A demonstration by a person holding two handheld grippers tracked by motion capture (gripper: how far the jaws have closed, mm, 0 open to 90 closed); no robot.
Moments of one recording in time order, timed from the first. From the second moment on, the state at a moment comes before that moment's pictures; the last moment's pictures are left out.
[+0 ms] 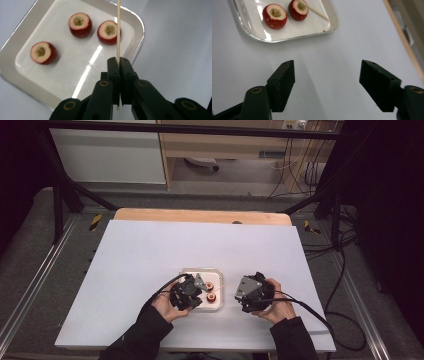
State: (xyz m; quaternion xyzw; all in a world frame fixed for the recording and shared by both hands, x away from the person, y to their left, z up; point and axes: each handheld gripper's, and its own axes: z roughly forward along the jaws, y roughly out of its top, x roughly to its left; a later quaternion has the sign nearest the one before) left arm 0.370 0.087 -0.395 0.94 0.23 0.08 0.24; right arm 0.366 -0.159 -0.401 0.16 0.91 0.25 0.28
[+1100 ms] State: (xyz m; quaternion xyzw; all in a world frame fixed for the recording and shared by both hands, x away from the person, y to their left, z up) left arm 0.343 0.172 -0.406 0.87 0.29 0.14 0.36; right arm 0.388 -0.148 -0.394 0.35 0.89 0.28 0.12
